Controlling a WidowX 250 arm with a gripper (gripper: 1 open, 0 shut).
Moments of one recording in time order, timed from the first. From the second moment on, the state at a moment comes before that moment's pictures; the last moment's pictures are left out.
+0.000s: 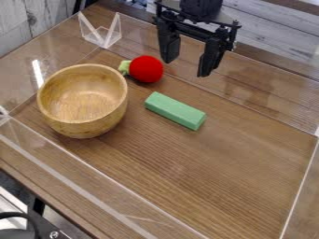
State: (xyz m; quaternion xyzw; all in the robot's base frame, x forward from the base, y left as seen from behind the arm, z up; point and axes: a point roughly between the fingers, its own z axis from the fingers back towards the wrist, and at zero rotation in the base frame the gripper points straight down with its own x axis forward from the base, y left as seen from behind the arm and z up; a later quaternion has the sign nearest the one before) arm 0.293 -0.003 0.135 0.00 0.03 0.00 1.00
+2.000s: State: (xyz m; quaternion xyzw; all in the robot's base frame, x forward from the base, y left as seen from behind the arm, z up) arm 0.302 -0.015 0.028 -0.07 -0.01 0.58 0.81
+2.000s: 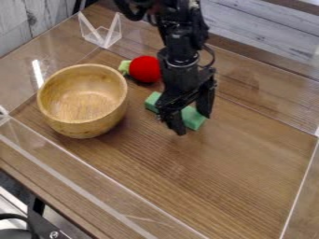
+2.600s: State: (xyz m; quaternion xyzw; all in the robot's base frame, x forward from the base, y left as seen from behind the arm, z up) arm 0.316 -0.031 0.024 -0.06 -0.02 0.59 0.80
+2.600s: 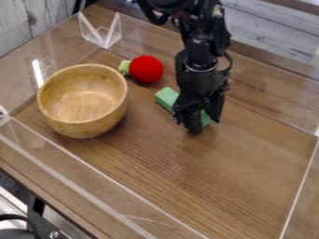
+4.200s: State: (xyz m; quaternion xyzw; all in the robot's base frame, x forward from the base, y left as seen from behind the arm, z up) arm 0.316 0.012 0.063 -0.03 -0.02 0.64 0.77
